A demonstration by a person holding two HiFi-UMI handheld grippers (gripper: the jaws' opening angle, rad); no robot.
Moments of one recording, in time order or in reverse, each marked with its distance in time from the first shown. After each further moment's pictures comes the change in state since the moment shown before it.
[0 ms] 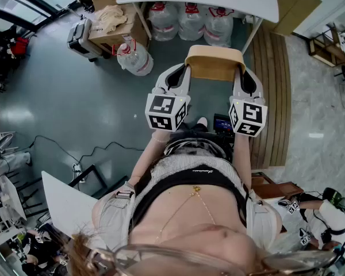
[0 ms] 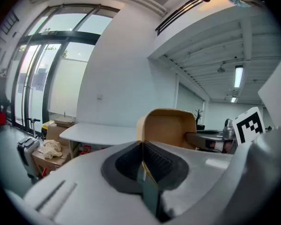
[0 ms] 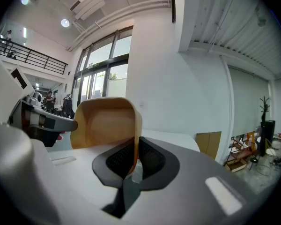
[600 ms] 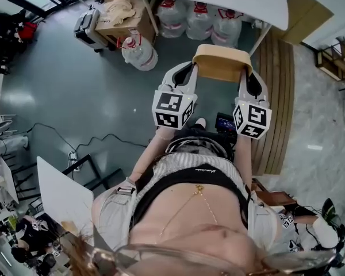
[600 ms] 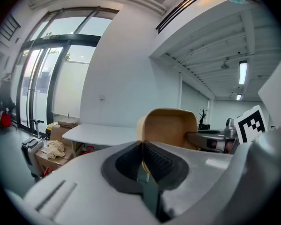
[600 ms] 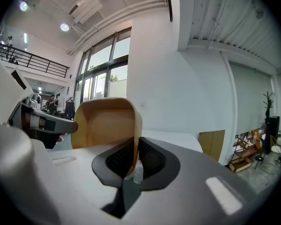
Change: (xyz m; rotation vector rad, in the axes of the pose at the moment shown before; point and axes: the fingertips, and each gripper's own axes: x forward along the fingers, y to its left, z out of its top) left arm 0.029 -0.018 -0.004 0.007 -0.004 0.049; right arm 0.013 -0.033 -0.008 0.022 -0.011 0.031
